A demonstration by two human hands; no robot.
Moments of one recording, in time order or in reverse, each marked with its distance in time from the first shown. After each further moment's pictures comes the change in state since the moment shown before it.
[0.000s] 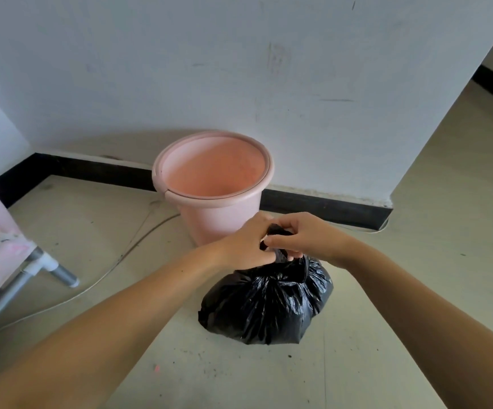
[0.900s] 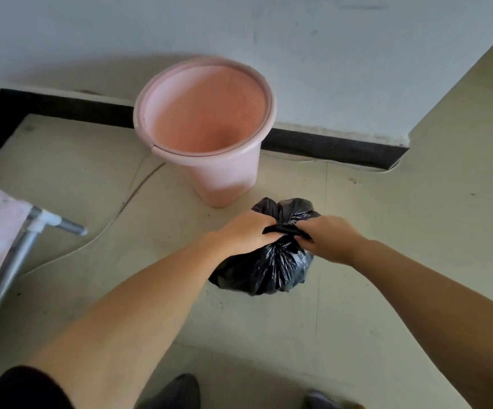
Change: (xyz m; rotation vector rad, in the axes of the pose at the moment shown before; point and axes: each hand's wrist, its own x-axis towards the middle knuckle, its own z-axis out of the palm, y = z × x) left_hand 0.001 -0.062 0.041 0.308 -0.165 -0.385; right_hand -0.011 0.090 0.003 -0.894 -0.137 0.076
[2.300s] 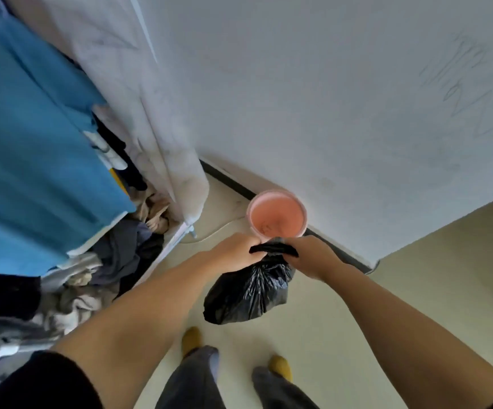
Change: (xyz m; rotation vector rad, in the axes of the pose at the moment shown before) left_hand -0.348 0.295 -0.357 -0.253 0.289 -0.375; right_hand -0.193 -0.236 -0.477 0.129 -0.012 -0.288
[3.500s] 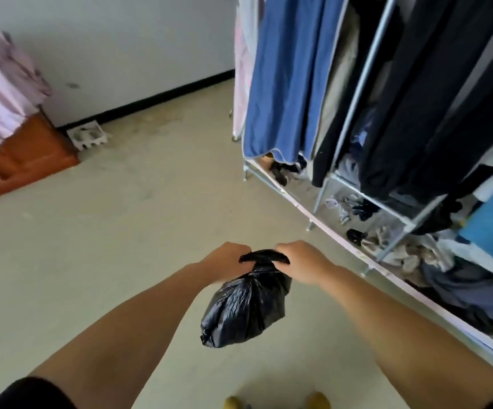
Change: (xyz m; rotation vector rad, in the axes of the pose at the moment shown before) left_hand -0.693 0.127 0.379 -0.618 1.141 -1.354; right_hand -0.402 -0.439 0.296 -0.486 -0.731 -1.664
